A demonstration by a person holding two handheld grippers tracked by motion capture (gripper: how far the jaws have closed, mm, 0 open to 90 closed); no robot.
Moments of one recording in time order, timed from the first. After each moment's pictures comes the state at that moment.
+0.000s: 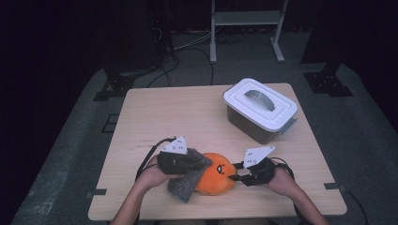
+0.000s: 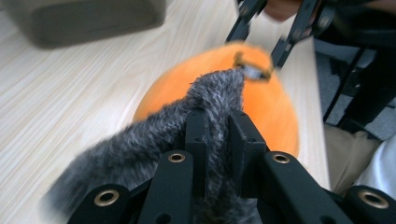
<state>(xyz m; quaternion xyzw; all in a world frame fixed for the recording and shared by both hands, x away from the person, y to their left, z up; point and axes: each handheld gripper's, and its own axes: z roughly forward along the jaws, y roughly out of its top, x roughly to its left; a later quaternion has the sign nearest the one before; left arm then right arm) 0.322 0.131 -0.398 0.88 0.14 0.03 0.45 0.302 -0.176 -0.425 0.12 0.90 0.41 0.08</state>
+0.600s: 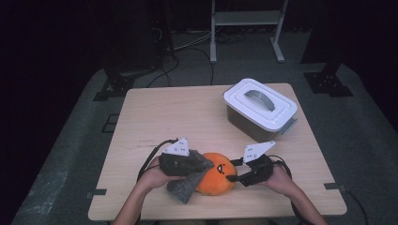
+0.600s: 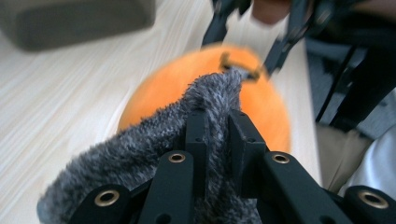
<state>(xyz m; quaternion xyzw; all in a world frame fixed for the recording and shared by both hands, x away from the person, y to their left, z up) 0.317 0.117 -0.392 0.88 0.11 0.02 0.47 0.307 -0.171 -0.425 0.15 0.89 0.44 0.04</state>
